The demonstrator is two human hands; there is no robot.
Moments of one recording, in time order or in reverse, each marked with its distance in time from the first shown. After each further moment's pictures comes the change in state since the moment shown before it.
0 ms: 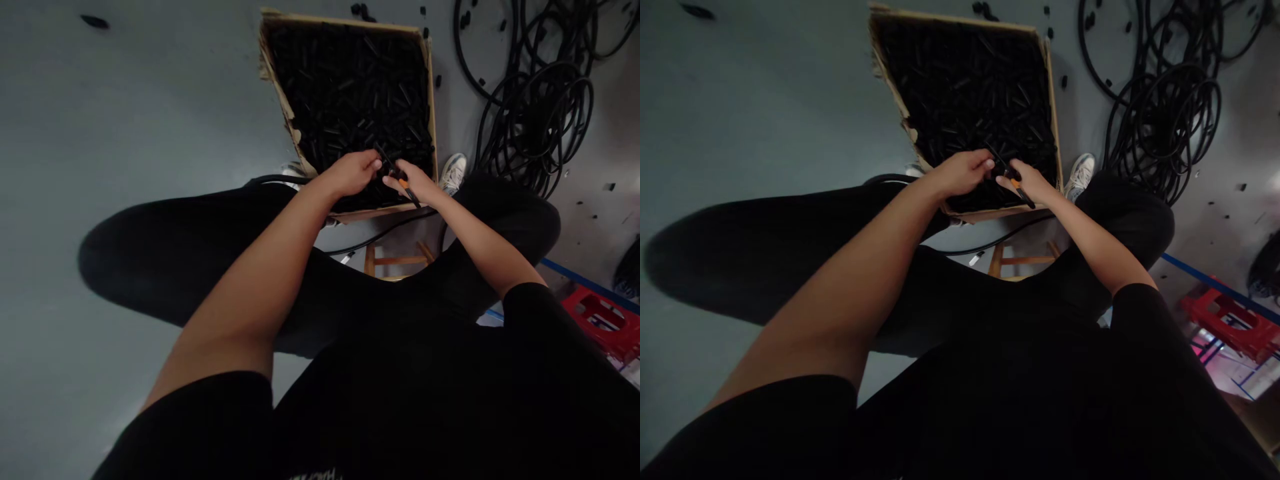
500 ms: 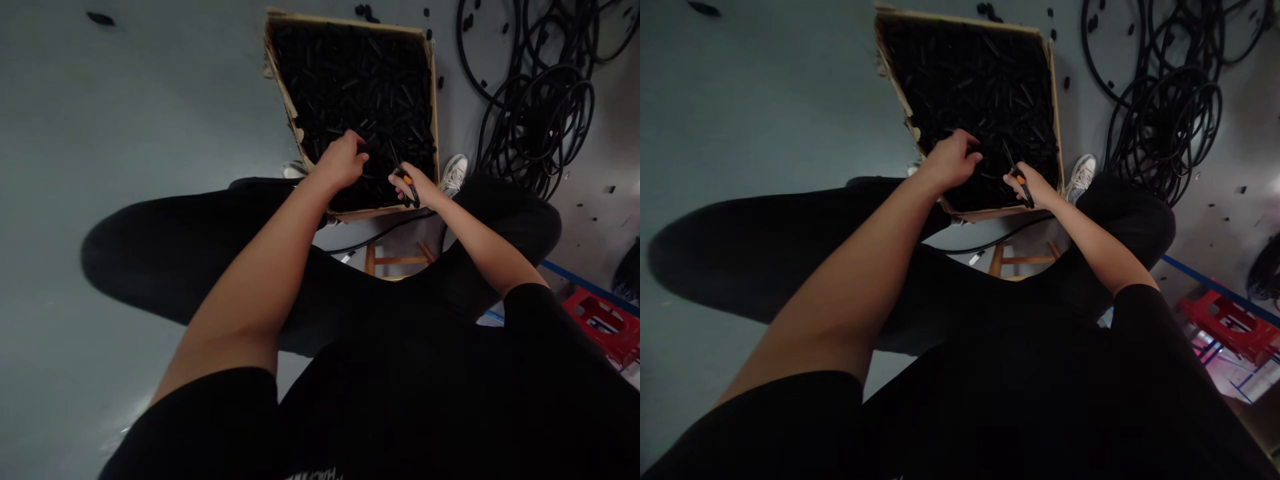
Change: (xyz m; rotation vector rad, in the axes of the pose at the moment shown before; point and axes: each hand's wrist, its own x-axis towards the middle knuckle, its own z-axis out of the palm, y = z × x) left_hand 0.000 -0.007 -0.012 0.054 0.148 -0.148; right_hand -0.003 0.005 0.009 0.151 0.002 0.126
